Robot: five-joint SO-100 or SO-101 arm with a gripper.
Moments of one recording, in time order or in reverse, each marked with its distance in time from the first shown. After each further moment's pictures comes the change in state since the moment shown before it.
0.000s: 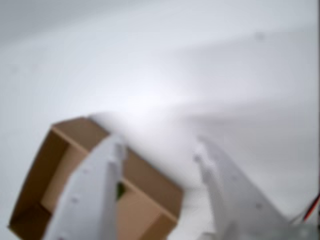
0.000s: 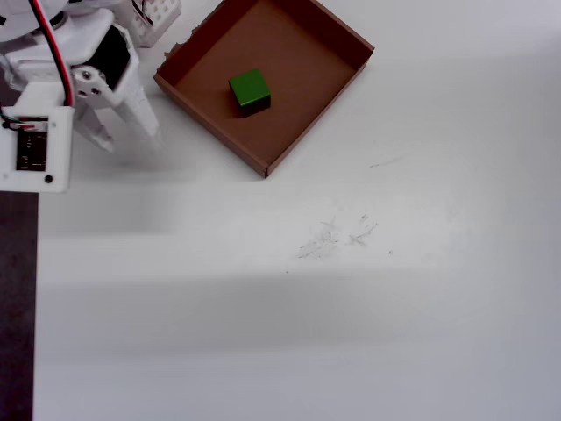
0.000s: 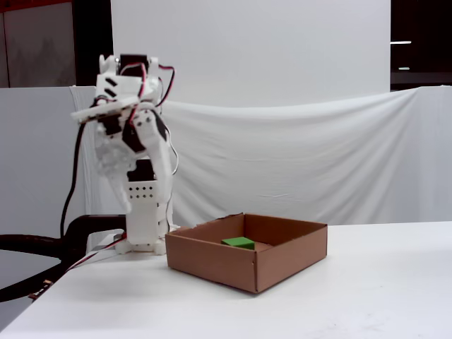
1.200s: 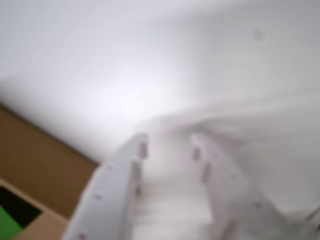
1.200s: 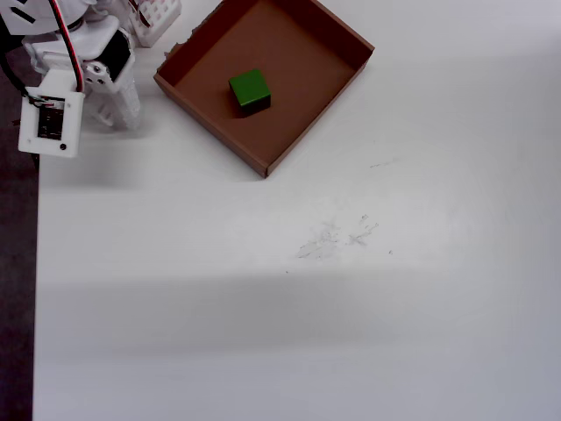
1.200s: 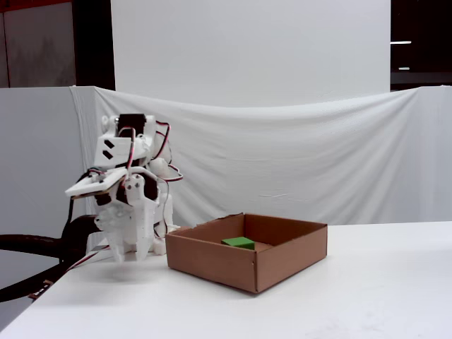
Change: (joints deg) arm 7.0 30.2 29.9 13.3 -3.3
